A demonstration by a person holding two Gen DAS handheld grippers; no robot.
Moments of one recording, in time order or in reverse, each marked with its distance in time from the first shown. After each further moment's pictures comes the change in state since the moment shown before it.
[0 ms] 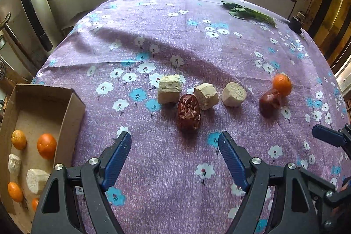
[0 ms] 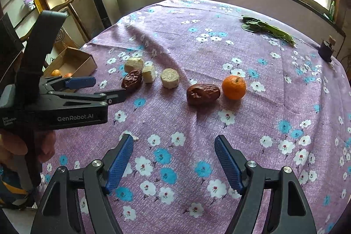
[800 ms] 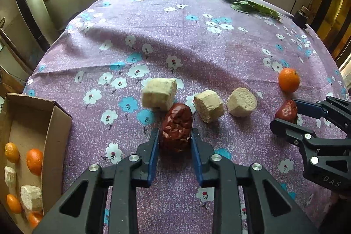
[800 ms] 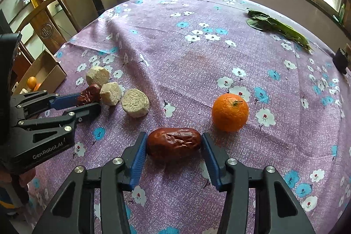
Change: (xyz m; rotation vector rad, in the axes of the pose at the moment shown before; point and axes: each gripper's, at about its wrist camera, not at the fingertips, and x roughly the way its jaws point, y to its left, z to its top) left arm 0.023 -0.006 0.011 0.023 0.025 -0.008; right arm 0.064 -0.026 0.038 -0.043 0.072 -0.001
